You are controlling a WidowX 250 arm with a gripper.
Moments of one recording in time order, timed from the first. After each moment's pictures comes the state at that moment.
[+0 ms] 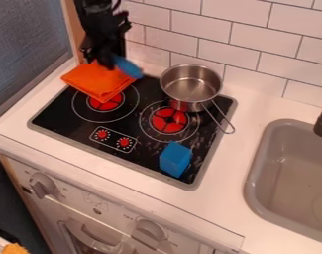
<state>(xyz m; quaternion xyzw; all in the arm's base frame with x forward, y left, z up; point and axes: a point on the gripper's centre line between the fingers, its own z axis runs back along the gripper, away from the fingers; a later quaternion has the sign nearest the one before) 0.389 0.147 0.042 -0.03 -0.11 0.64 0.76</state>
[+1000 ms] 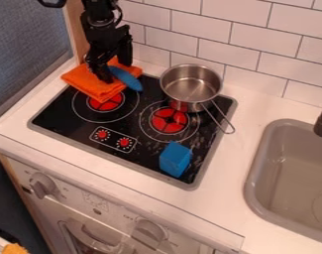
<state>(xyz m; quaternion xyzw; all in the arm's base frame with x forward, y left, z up) 0.395 0.149 0.016 -0.04 -0.07 0.65 0.75</state>
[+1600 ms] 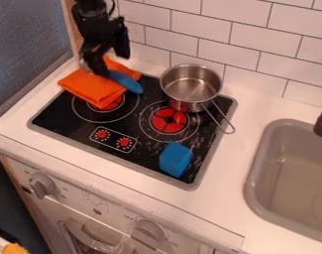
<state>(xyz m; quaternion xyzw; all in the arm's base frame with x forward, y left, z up) 0.394 0.149 0.052 -0.08 -0.08 0.66 0.74</state>
